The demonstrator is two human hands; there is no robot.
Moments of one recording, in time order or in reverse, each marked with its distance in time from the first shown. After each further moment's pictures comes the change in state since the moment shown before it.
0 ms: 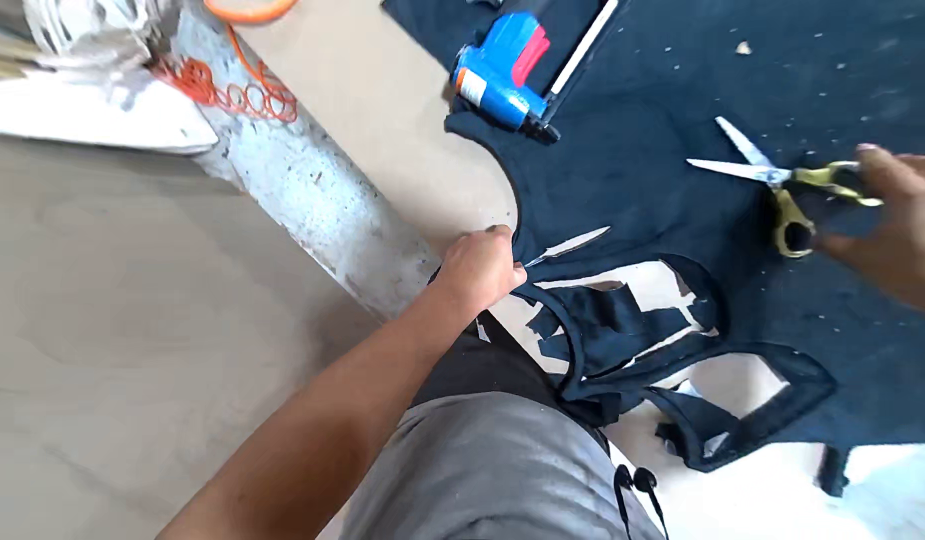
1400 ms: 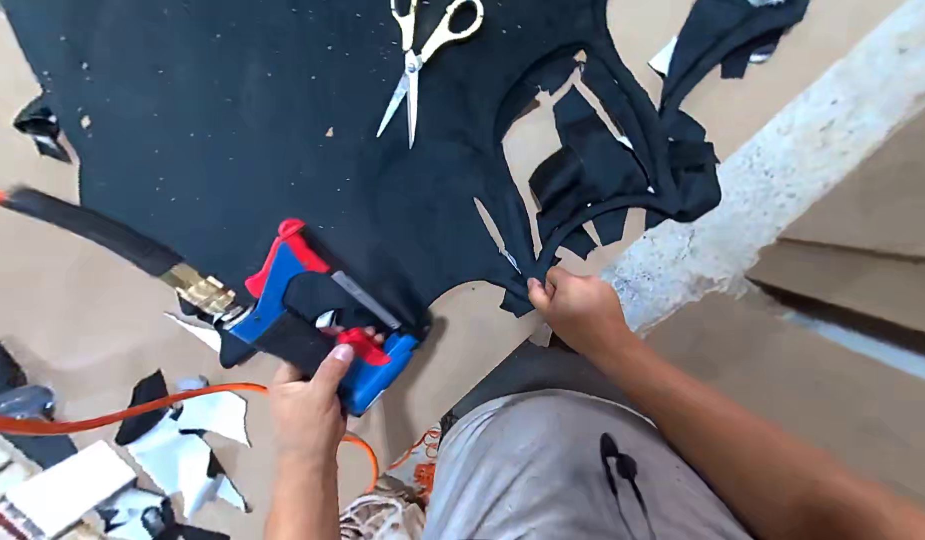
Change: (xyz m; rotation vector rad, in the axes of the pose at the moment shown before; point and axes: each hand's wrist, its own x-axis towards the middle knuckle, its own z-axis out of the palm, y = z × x) left_hand 0.092 -0.027 -0.233 -0.344 -0.292 0.719; right_hand -0.063 -0.394 0.167 1.021 0.367 1.293
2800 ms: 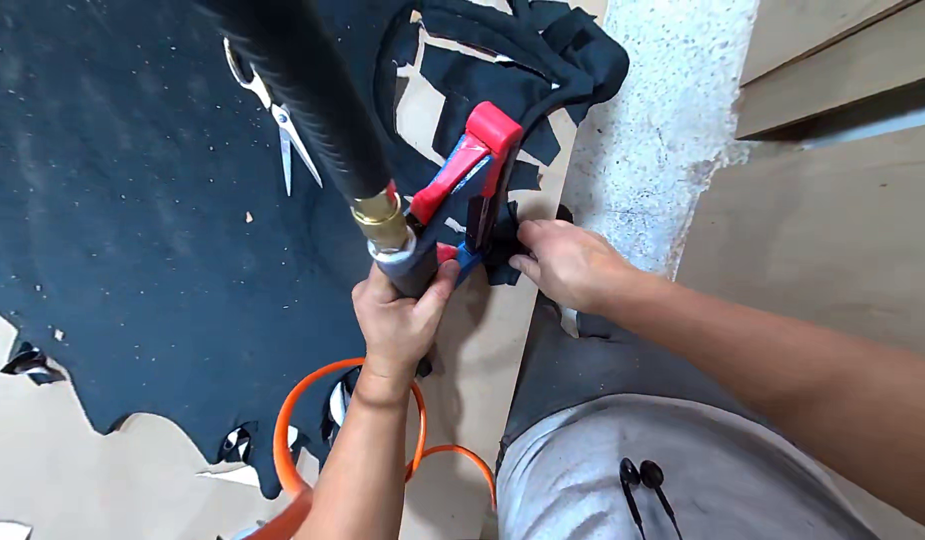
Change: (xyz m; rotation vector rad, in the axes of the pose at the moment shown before) left_hand 0.082 -0.022 0.111 0.243 -0.748 0.768; right_hand -0.027 -0.004 0.029 0.147 0.033 0.003
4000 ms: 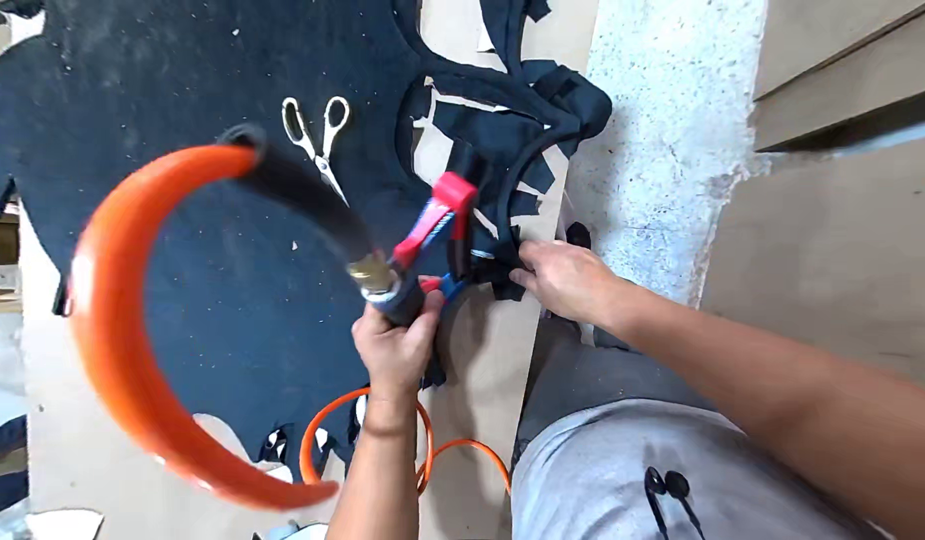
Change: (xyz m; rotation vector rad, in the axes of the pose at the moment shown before) left_hand -0.013 0.016 -0.017 0.102 0.098 -0.030; right_hand -0.002 0.002 0.000 0.093 0.038 -0.010
